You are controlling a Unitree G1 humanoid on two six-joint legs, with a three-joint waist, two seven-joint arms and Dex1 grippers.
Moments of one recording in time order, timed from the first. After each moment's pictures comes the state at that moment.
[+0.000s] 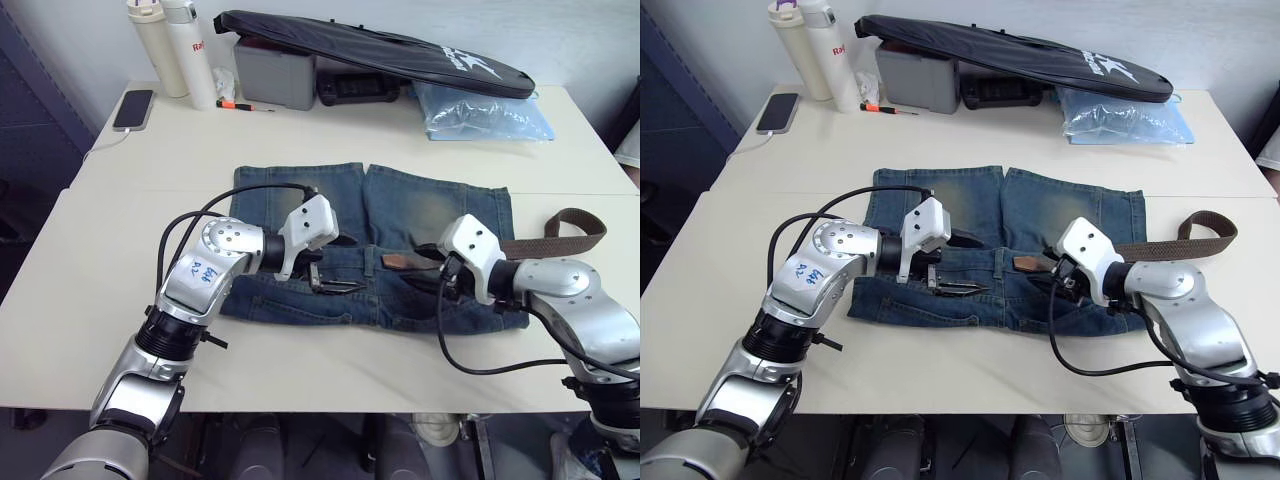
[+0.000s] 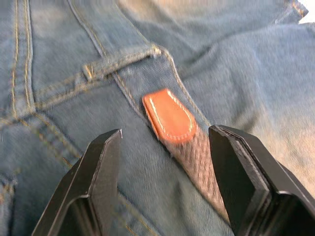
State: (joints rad) left arm -0.72 0.44 -0.28 -0.11 -0.25 0.62 -0.96; right arm -0.35 -0.77 0.06 -0.35 0.26 0.67 0.80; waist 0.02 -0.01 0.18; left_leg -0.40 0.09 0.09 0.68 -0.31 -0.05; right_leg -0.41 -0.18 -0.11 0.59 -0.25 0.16
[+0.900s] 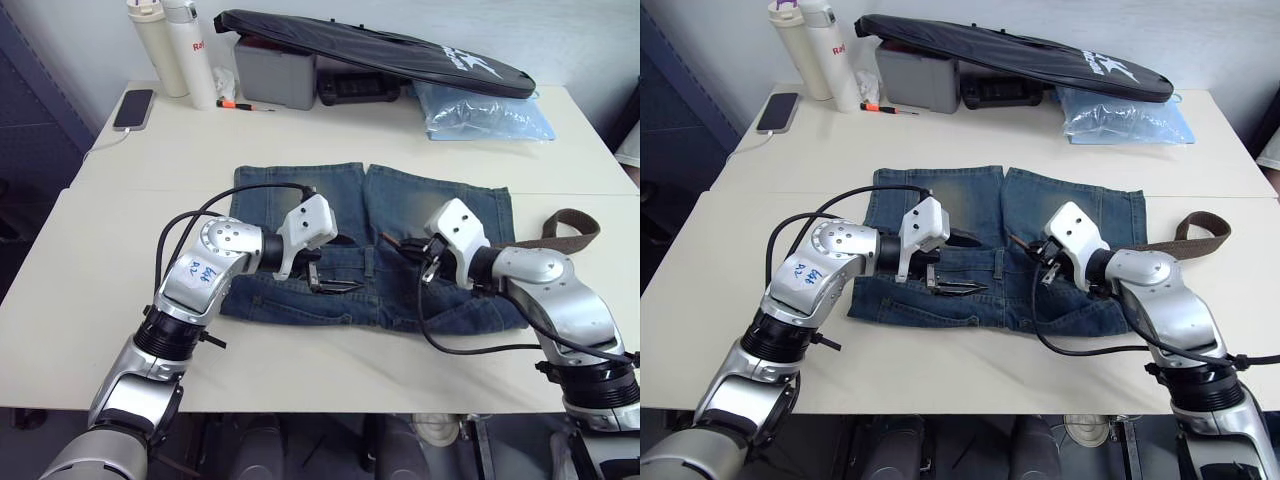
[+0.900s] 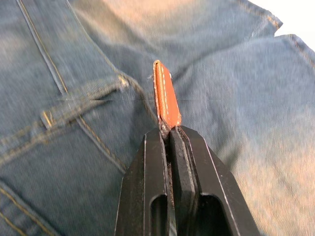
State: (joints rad) left arm -0.72 0.45 -0.28 -0.11 -0.25 0.62 -0.95; right arm -0.45 -0.66 0.08 -0.29 0.24 0.69 0.74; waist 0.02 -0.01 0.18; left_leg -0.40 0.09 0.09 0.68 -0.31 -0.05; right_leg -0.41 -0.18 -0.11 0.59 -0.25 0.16
